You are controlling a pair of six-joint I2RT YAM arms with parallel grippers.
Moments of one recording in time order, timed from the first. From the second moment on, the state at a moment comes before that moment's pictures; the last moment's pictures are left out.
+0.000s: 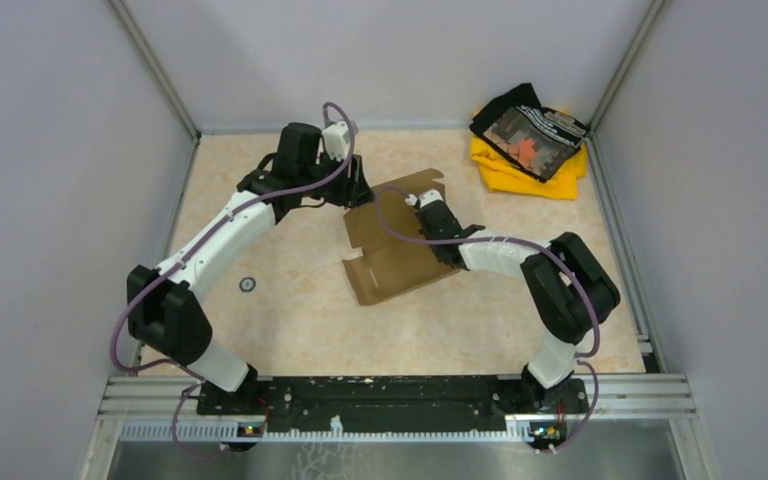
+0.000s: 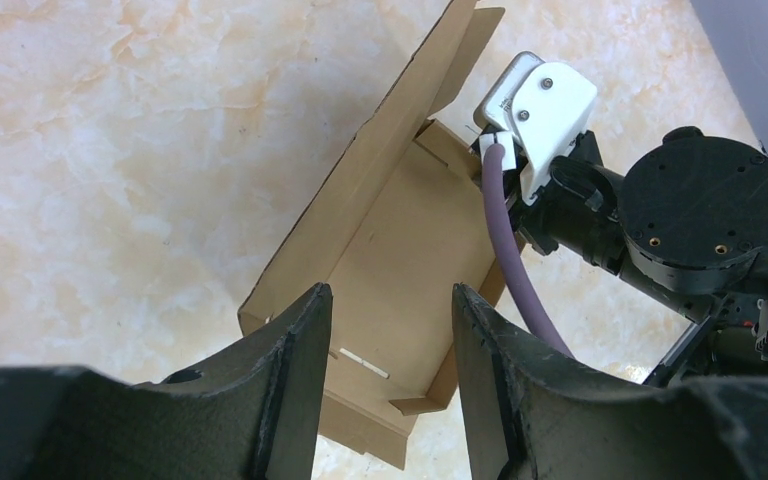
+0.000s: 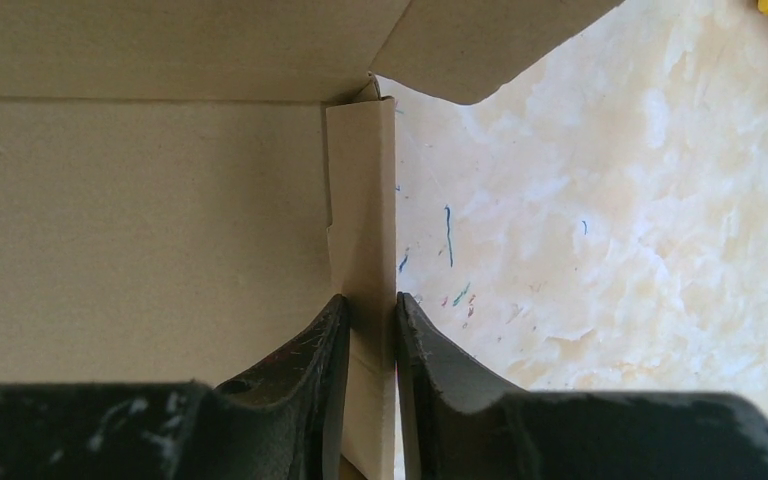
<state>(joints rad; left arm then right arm) -0.47 1.57 1.40 -0.42 0.34 -0.20 0.63 1.71 0.94 -0.17 0.41 0.00</state>
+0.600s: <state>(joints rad) -0.47 1.56 1.39 -0.42 0.34 -0.20 0.65 1.77 0.96 -0.12 0.59 -0.02</state>
